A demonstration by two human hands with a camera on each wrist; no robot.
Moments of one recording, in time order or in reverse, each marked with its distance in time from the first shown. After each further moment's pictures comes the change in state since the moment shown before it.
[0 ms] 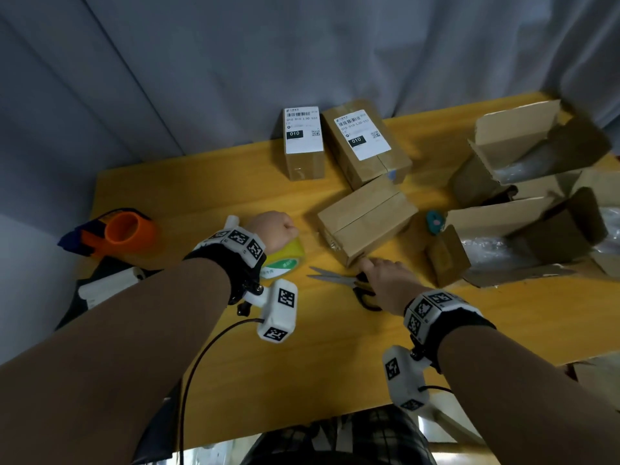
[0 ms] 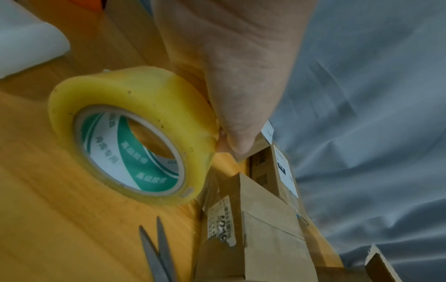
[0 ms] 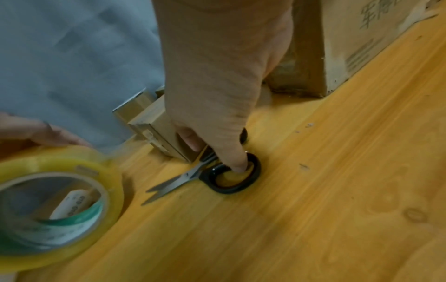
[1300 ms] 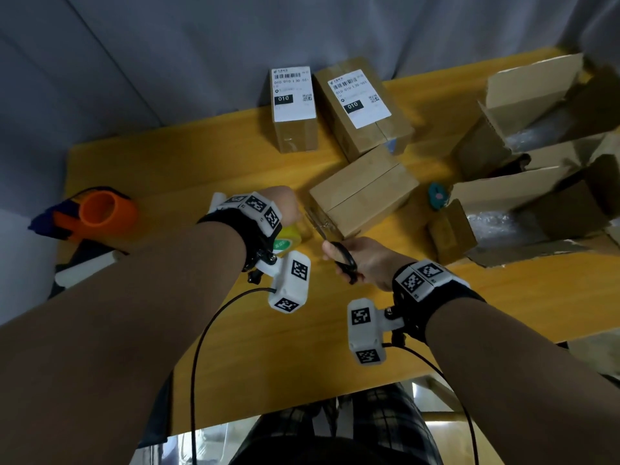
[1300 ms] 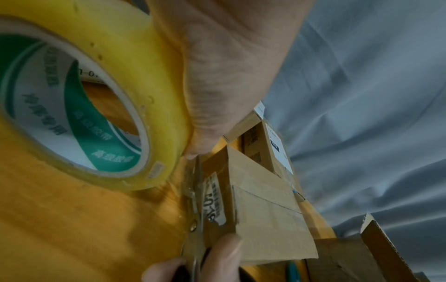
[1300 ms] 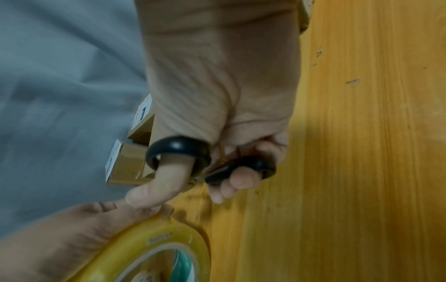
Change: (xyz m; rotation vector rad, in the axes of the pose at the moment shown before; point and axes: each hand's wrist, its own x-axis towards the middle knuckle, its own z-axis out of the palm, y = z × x) left_hand 0.047 0.007 0.023 0.196 -0.129 -0.056; right_hand 0.020 -0.019 0.005 1.372 -0.126 0.118
